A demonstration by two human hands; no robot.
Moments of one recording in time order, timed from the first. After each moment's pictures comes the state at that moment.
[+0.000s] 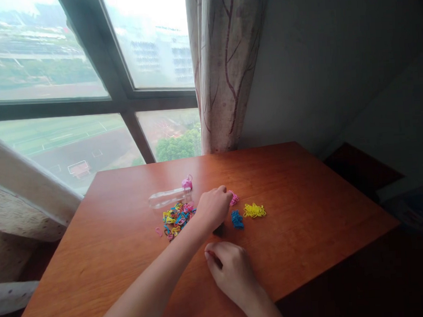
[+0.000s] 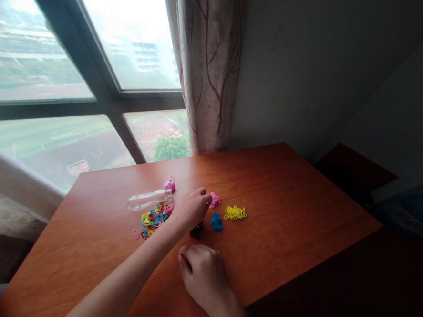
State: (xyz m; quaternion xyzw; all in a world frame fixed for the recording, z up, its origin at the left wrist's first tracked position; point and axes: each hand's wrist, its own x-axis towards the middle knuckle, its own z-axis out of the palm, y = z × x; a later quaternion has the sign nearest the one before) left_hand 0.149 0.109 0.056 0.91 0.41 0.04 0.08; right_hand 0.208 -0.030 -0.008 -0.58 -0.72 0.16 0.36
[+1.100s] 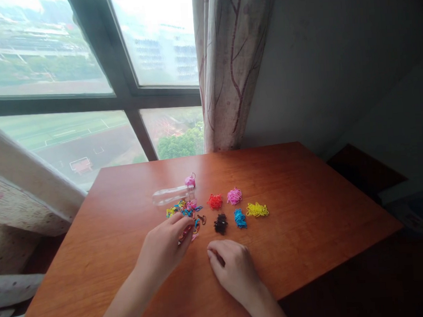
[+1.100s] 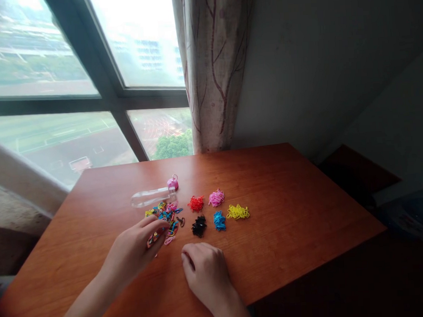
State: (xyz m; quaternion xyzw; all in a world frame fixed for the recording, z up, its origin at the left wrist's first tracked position) left_hand 0.023 0.047 0.050 0.86 0.48 0.14 0.12; right_hand 0.209 -0.031 -0.001 -0.59 -0.73 0.16 0.31
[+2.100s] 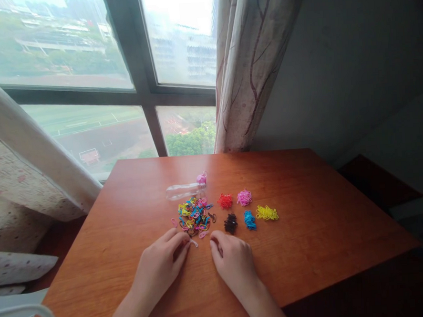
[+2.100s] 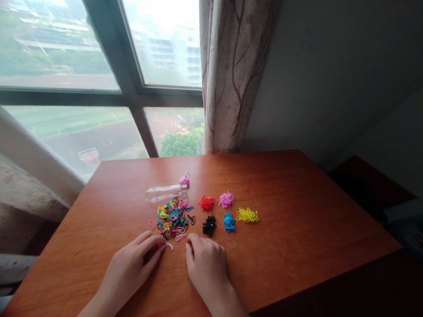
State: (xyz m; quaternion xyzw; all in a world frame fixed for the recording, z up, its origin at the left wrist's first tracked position) left_hand -0.014 0.013 0.007 0.81 0.54 0.14 0.18; right_hand 0.187 -0.018 0.002 -0.65 -0.72 0.11 0.21
